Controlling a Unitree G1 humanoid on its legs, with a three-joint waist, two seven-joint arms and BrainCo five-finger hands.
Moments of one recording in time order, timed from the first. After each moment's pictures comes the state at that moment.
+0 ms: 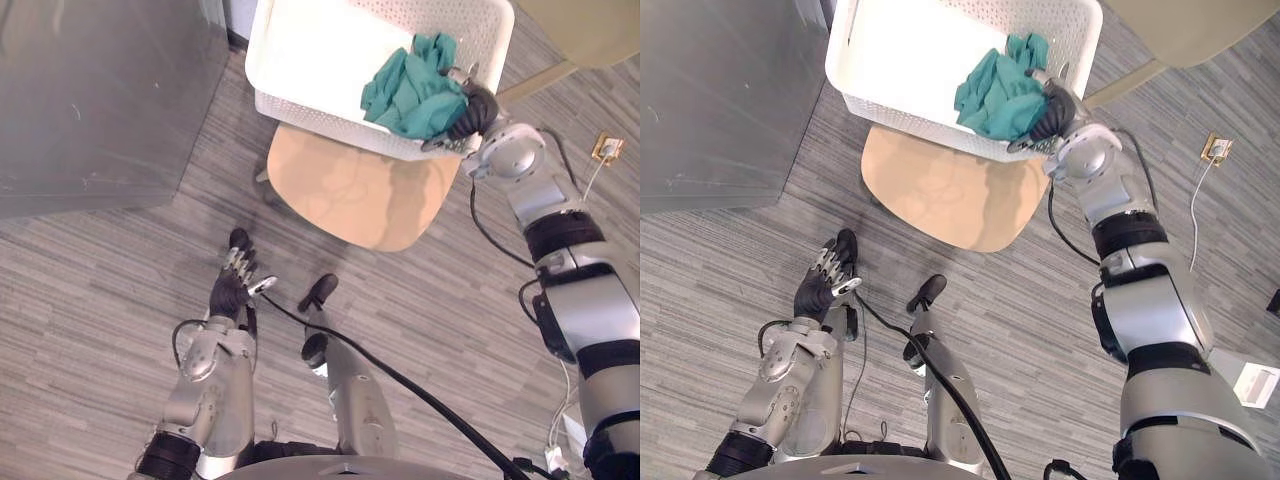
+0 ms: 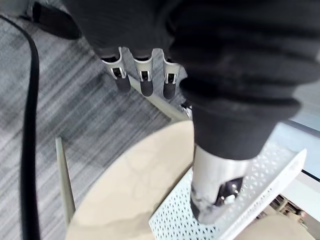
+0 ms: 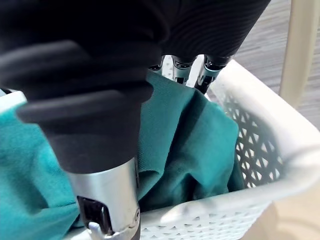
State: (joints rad) left arm 0.04 0.12 -0.27 0.06 -0.48 -0.20 0.02; right arm -1.14 -0.72 0.39 0.88 -0.16 -0.12 0.00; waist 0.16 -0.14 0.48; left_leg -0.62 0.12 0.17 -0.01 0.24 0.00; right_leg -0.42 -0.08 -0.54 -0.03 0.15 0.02
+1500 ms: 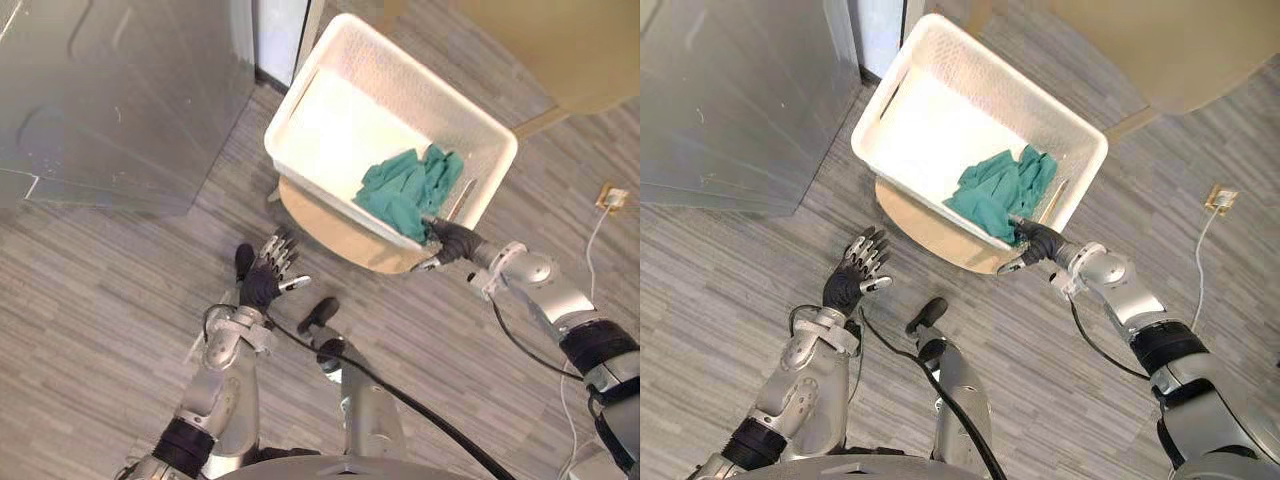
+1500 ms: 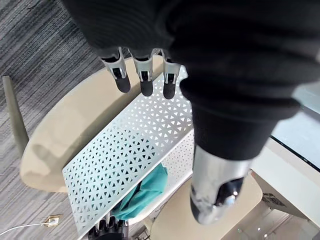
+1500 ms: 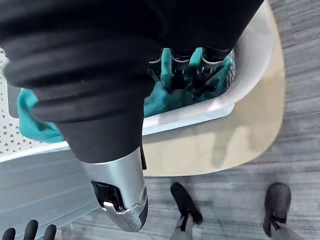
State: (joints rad) left arm -0.03 0.15 -0.39 0.08 -0.52 -0.21 -0.07; right arm -0.50 -0.95 0.51 0.41 0.40 -0.10 0.39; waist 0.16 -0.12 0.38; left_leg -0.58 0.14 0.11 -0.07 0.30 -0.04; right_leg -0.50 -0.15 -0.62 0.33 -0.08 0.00
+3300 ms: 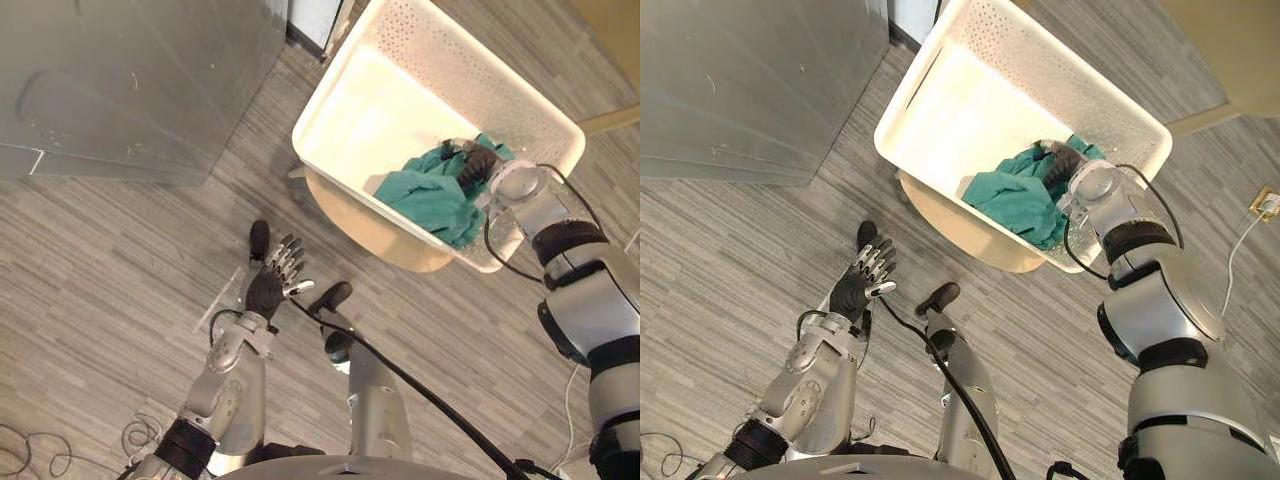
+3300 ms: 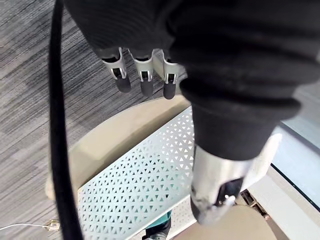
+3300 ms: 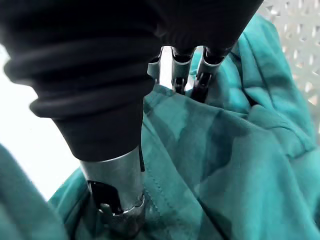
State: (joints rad) left arm -0.03 0.11 -0.44 0.10 -0.65 -0.19 -0.07; right arm -1.14 -0.75 0.69 1.16 -0.07 -0.06 0.16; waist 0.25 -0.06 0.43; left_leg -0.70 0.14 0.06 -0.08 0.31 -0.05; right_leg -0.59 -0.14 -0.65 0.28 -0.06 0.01
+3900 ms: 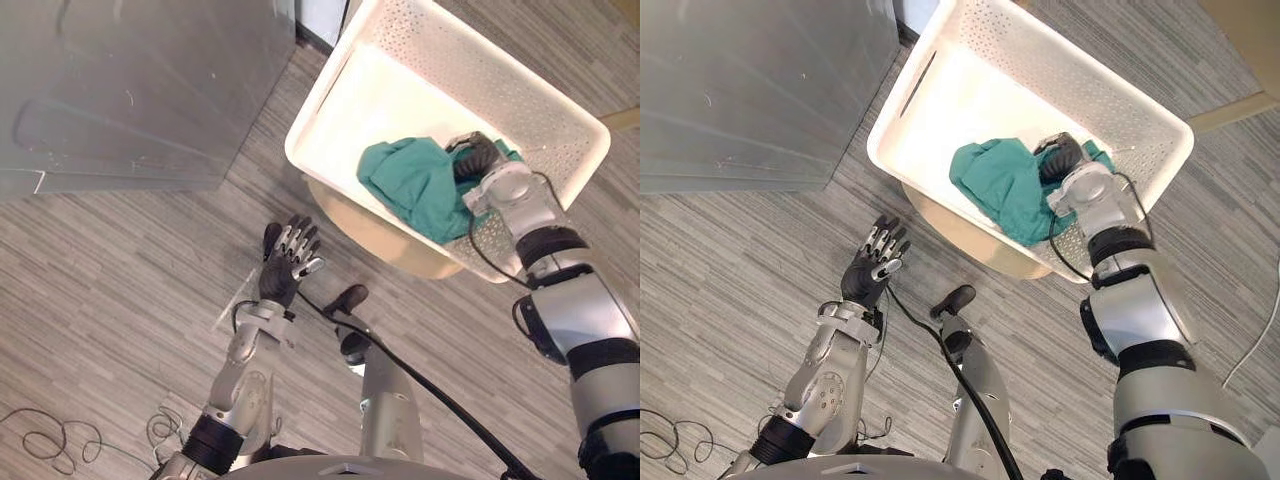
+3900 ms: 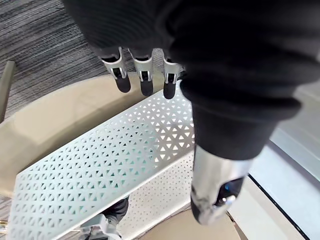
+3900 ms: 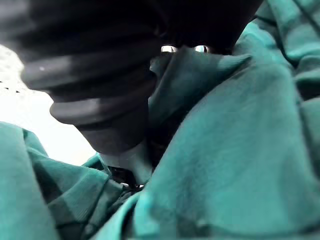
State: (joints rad) left arm -0.04 -0.02 -0.39 0.05 -0.67 -0.20 -0.07; right arm -1.06 -0.67 0.46 1.10 0.00 -0.07 0.05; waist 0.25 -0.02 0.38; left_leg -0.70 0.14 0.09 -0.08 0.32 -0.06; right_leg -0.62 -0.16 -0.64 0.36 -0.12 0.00
